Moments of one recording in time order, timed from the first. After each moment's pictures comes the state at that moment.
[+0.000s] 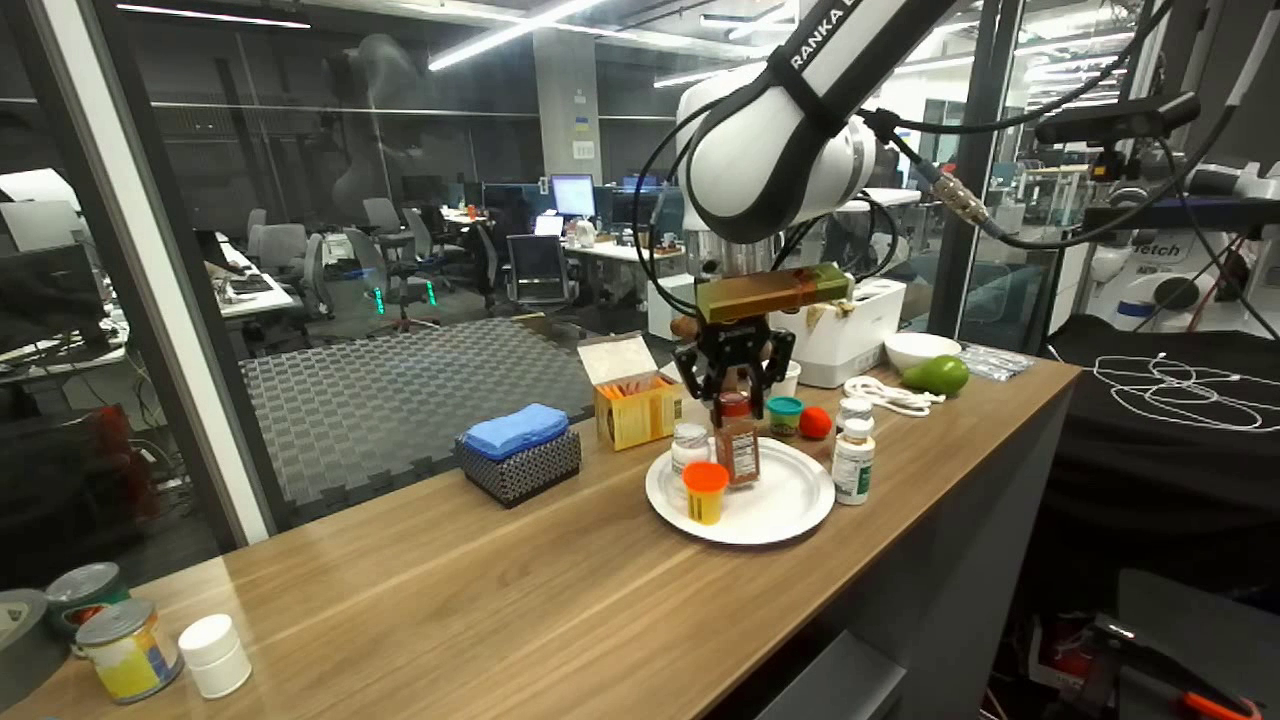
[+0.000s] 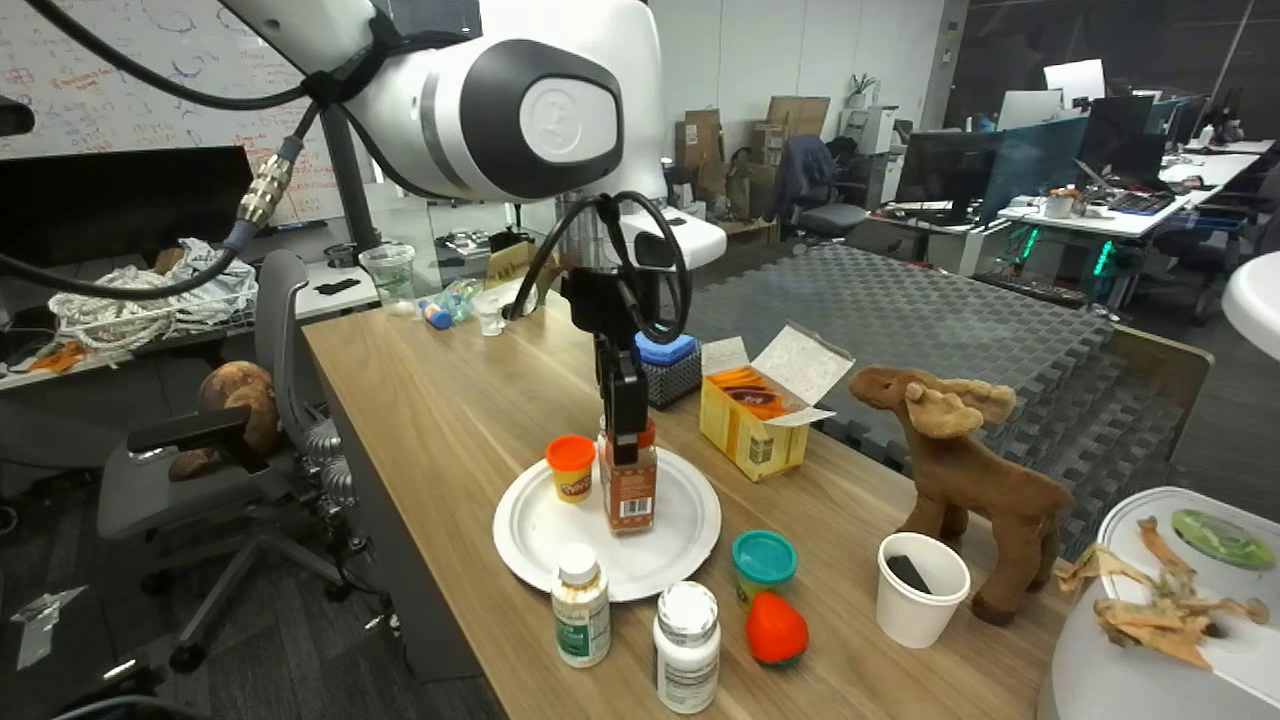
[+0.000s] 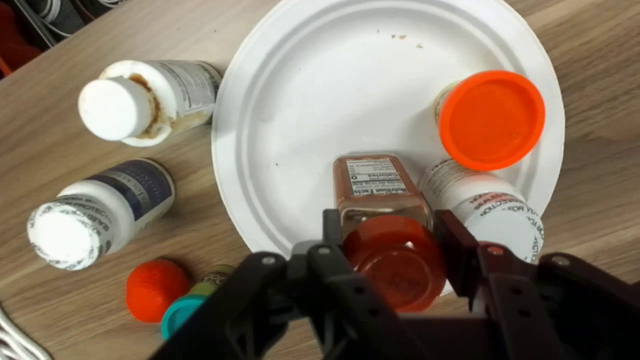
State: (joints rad) arm 0.05 0.32 -0.12 -2.03 -0.07 2.31 0.59
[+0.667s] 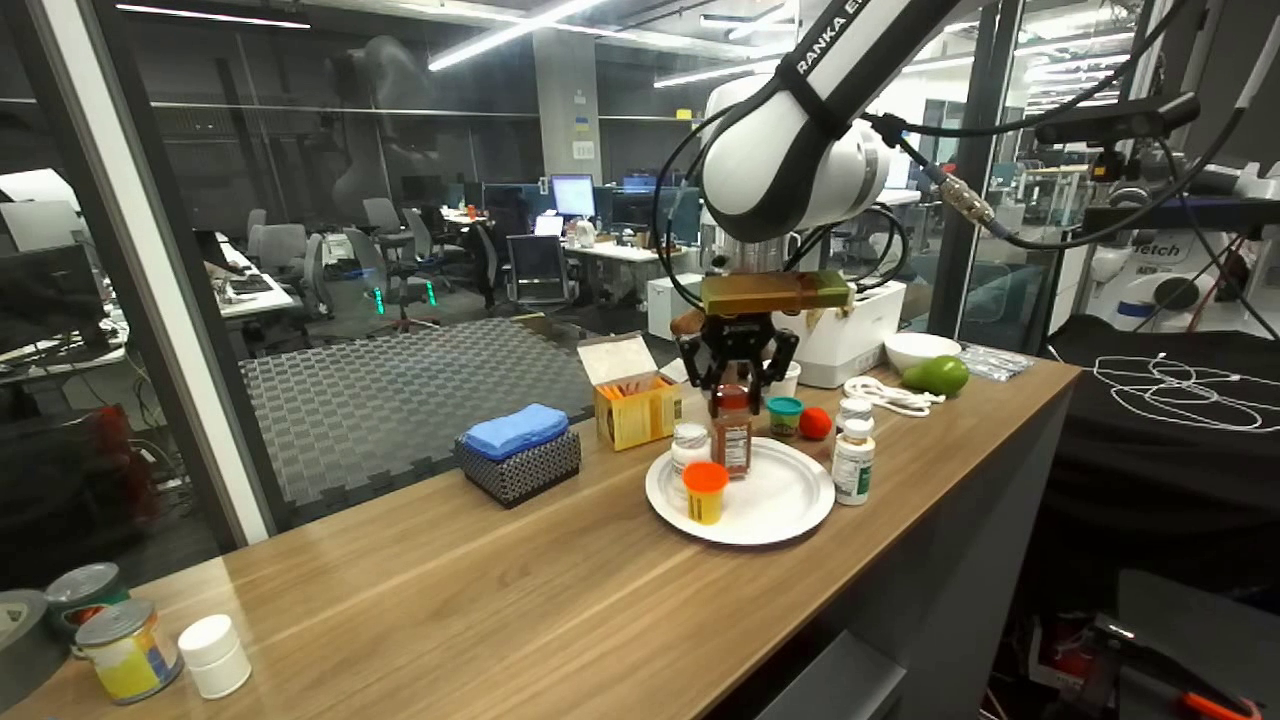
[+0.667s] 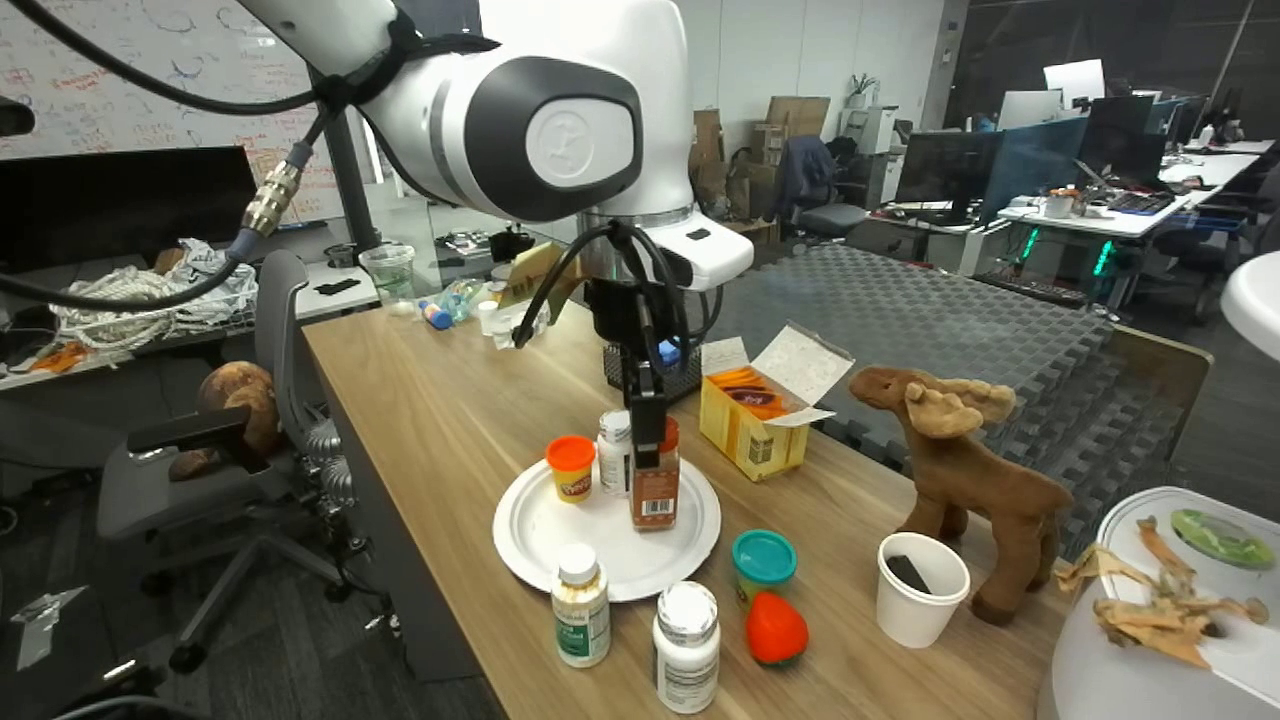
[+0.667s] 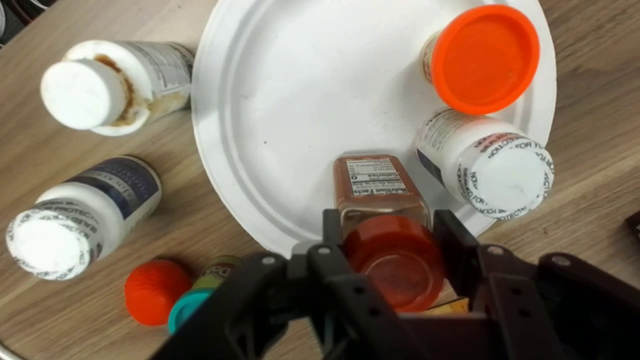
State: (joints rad) arm 0.02 0.32 -0.13 -2.05 0.01 2.41 0.61
